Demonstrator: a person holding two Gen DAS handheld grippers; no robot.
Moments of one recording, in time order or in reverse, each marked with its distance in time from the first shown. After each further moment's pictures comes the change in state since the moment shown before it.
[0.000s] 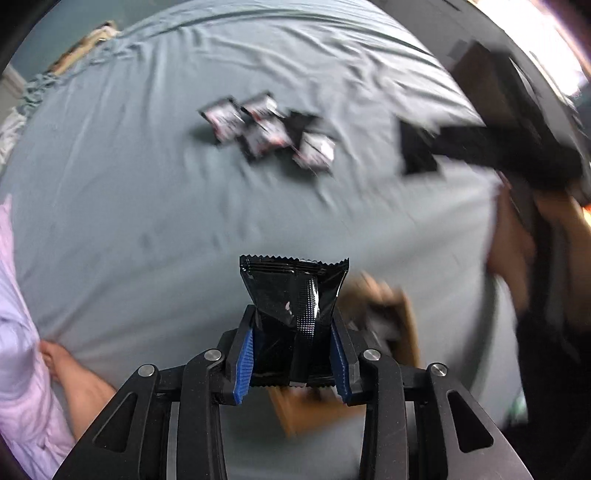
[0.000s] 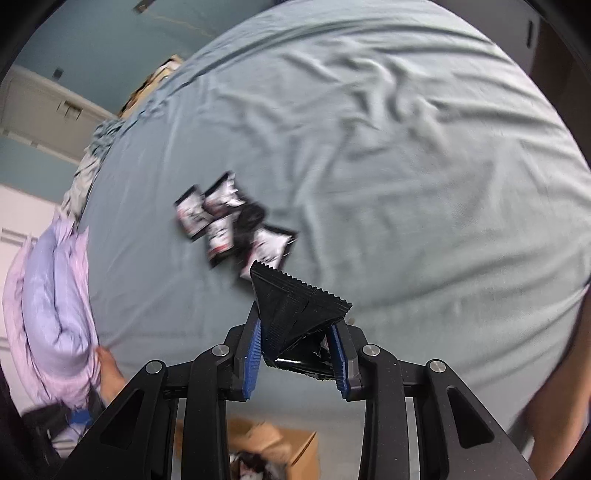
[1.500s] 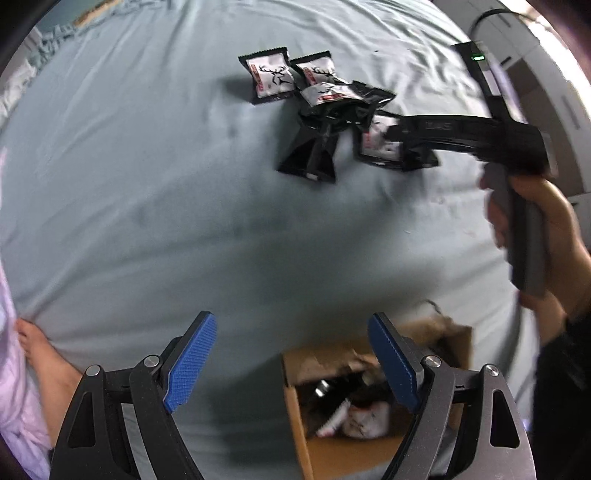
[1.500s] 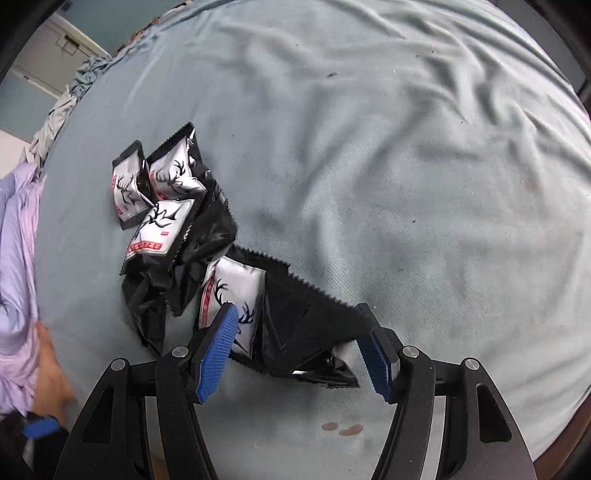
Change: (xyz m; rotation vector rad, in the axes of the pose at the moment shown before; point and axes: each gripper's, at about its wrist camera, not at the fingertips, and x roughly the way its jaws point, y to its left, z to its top) left arm 0.092 0.050 0.025 -0.146 0.041 0.090; right arm 0.148 0.006 0.054 -0.188 0.040 -0.120
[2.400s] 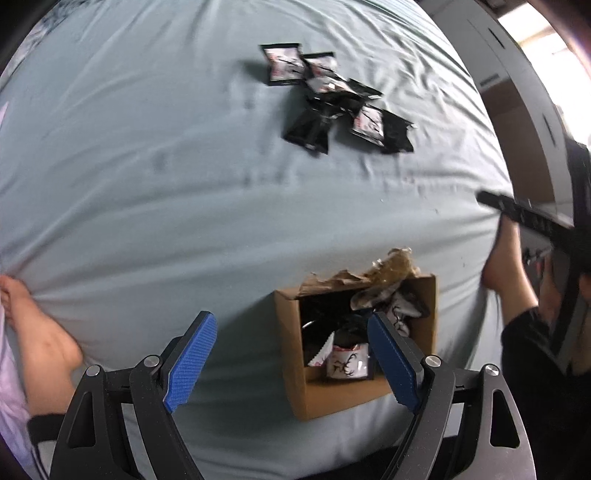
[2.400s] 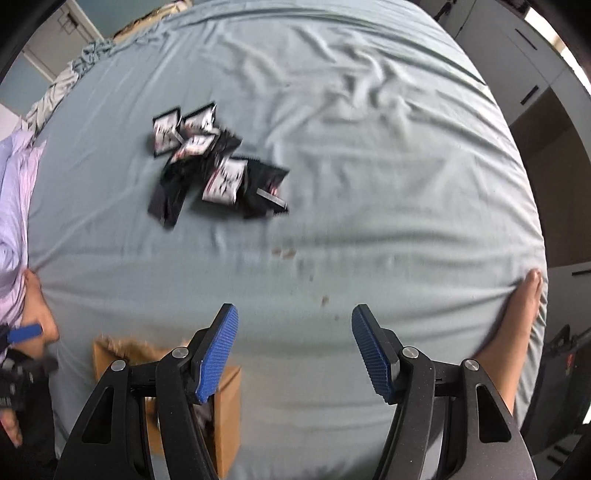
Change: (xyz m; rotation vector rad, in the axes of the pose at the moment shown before) left arm -0.043 0.033 -0.049 -0.045 0.028 -0.166; right arm -0.157 0.002 -0.085 -0.044 0.018 -0.190
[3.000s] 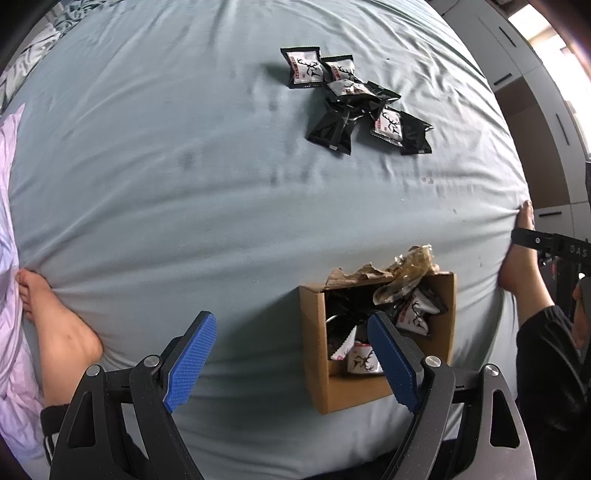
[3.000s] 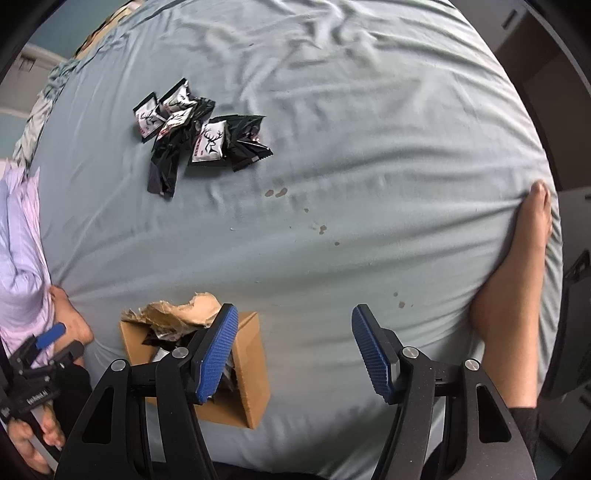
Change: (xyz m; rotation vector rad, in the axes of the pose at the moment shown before) left arm -0.009 0.012 -0.007 -0.034 -0.001 0.053; right arm -0.018 -0.024 -0.017 0.134 0.204 0.087
